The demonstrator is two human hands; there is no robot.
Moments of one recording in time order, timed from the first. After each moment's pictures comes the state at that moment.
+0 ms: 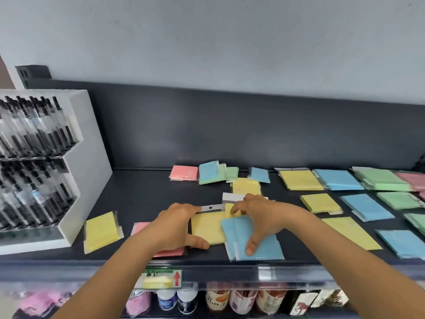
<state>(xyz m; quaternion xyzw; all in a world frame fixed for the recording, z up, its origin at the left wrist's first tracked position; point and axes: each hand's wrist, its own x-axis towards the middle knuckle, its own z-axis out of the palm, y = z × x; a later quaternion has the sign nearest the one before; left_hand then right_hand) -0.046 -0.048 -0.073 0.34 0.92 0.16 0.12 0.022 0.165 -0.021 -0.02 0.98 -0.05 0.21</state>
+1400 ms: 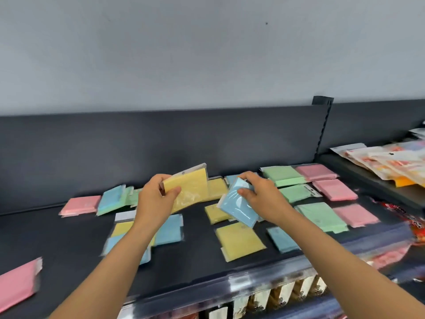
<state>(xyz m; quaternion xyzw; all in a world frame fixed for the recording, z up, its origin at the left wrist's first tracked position) -0.008 0.174 -0.025 0.21 0.80 0.57 -0.05 0.118 0.370 -0.005 0.16 0.93 -0.28 -0.19</state>
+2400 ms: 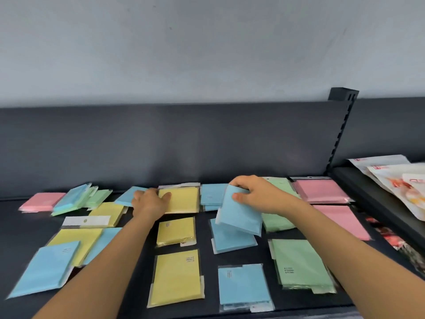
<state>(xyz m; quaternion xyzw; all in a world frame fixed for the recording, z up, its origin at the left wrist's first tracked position) -0.065 0.311 -0.076 -0.02 0.96 0.29 0.00 0.078 0.530 0.001 0.01 0.94 -0.33 0.00</state>
